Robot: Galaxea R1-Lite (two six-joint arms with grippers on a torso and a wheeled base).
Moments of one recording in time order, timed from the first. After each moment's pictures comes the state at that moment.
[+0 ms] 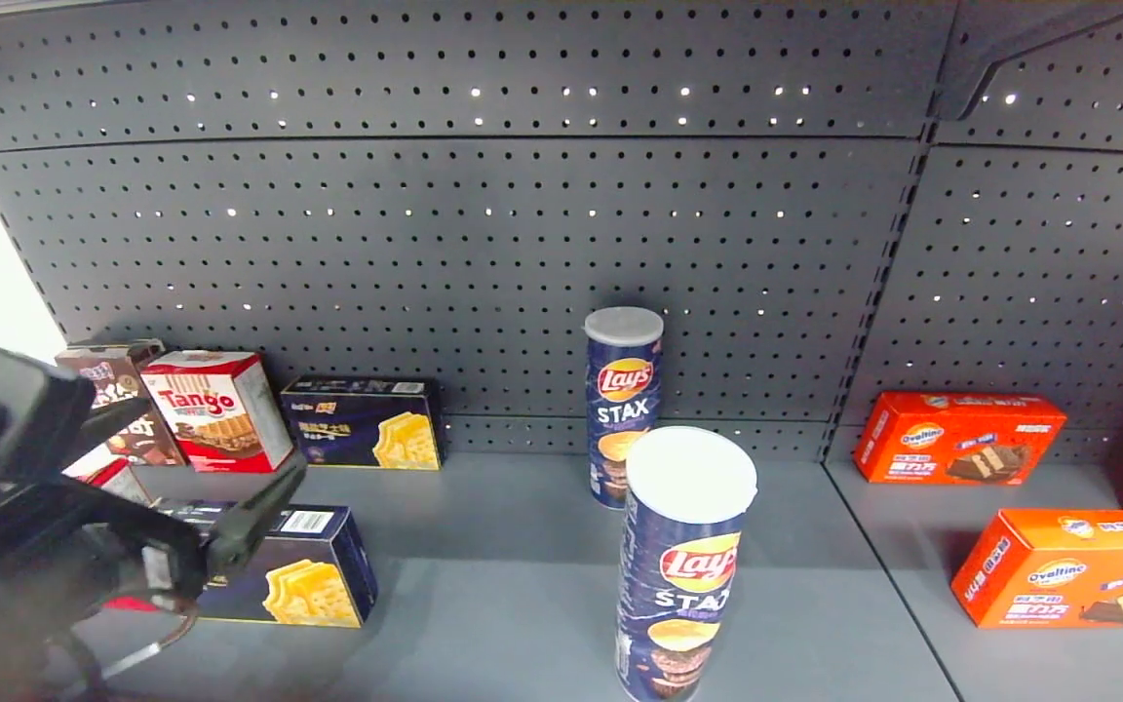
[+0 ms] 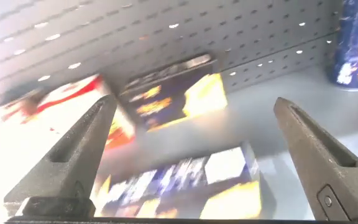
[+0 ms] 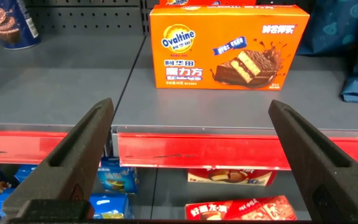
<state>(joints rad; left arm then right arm) -0.47 1.09 -0.37 -0.63 0.35 0.26 0.00 0.01 0.00 0.01 -0.01 0.00</state>
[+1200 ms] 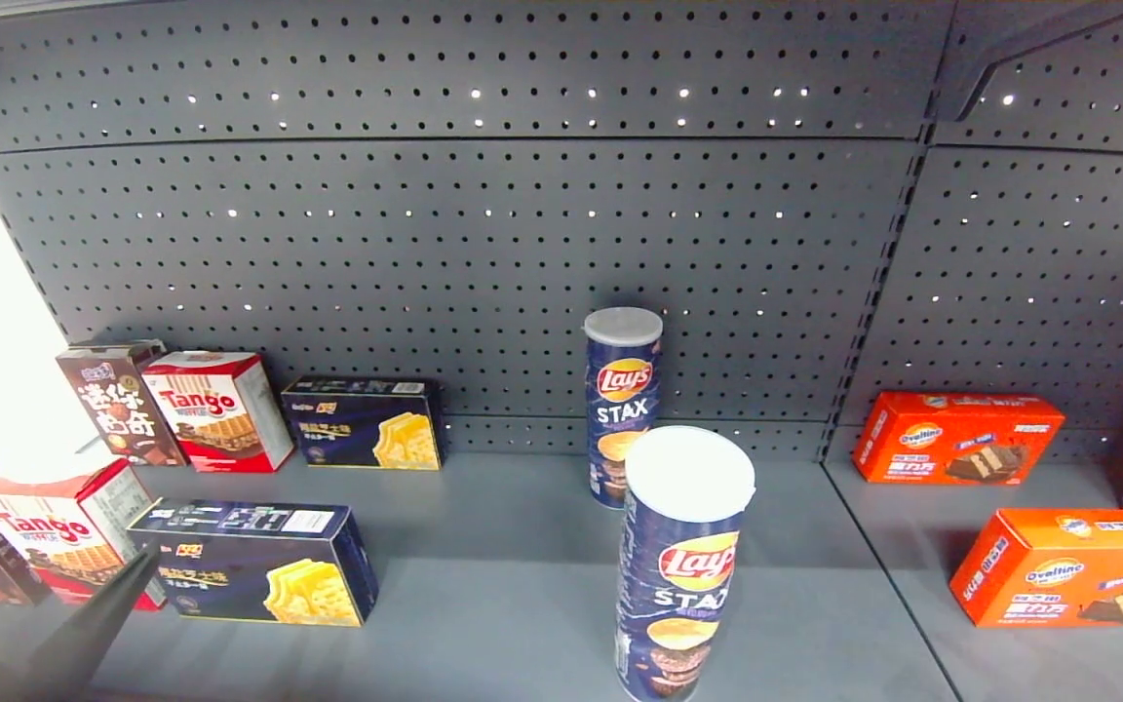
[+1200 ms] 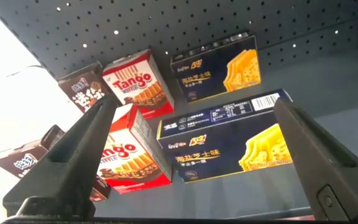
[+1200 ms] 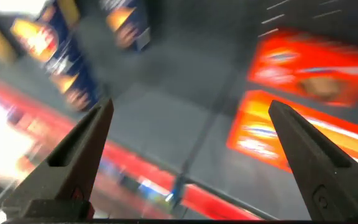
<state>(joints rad) -0.46 0.78 -0.24 -0.52 0.43 0.33 0.28 0.75 -0.62 0.18 0.21 -0.06</state>
